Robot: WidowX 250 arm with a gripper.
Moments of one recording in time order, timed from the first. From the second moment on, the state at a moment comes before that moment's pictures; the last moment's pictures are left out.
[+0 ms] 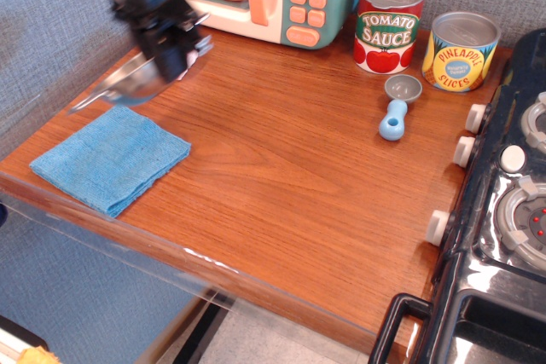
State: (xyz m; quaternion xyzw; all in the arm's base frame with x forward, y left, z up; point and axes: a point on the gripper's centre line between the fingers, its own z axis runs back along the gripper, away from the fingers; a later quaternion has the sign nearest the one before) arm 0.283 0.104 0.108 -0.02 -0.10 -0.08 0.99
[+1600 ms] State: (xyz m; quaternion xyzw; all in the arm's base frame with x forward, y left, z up) arm 0.263 0.121 0.044 -0.01 -0.01 0.03 1.00
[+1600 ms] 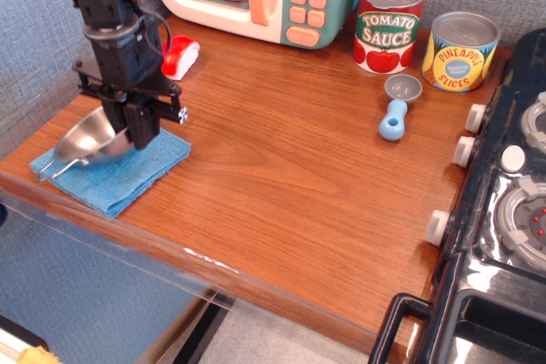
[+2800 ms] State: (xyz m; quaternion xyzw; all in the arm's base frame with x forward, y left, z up) arm 0.279 0.078 0.095 -0.04 -0.08 -0.05 0.99
